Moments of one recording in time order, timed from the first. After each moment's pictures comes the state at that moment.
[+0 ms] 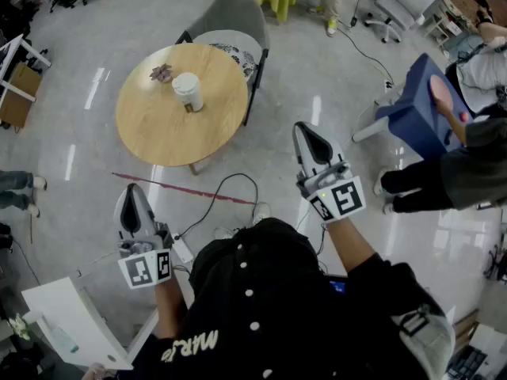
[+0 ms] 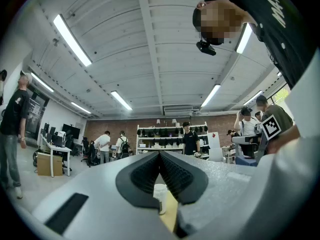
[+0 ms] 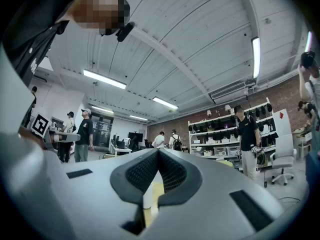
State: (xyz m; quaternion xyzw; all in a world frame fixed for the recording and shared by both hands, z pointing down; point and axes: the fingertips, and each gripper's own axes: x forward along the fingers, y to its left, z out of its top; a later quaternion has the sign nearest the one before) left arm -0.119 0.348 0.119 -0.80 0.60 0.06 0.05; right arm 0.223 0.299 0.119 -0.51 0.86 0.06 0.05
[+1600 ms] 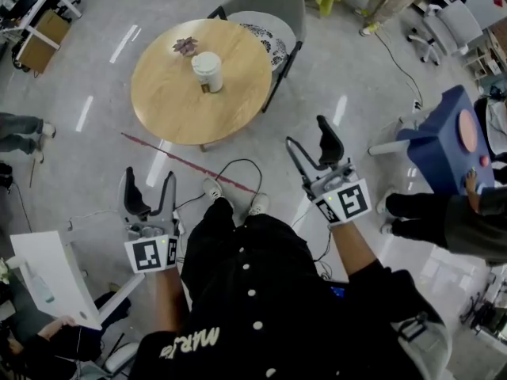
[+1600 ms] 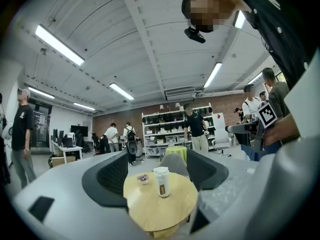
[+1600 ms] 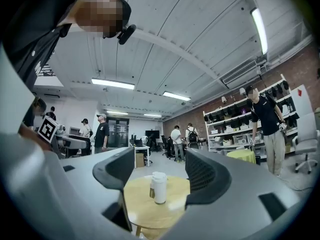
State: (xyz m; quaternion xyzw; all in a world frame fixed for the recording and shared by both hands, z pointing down) left arm -0.072 0.345 0.163 -0.77 0.64 -0.04 0.03; right arm 0.227 0.264 0.165 -0.42 0.91 0.01 0.04
